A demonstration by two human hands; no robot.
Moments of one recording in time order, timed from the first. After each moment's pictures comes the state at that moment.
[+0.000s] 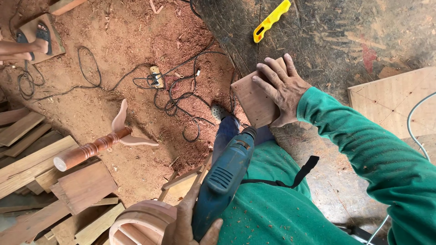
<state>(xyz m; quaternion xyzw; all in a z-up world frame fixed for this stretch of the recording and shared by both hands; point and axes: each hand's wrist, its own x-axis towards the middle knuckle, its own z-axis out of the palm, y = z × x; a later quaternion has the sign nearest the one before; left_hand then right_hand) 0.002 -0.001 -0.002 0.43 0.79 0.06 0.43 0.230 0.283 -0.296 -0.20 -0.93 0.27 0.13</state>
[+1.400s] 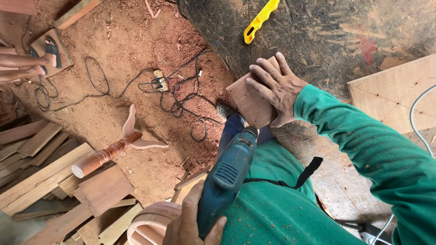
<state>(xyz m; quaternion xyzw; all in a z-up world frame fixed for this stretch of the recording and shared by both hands) 0.004 0.032 -0.001 0.50 0.76 -0.02 0.41 0.228 0.282 -0.301 -0.20 -0.93 0.27 0.14</state>
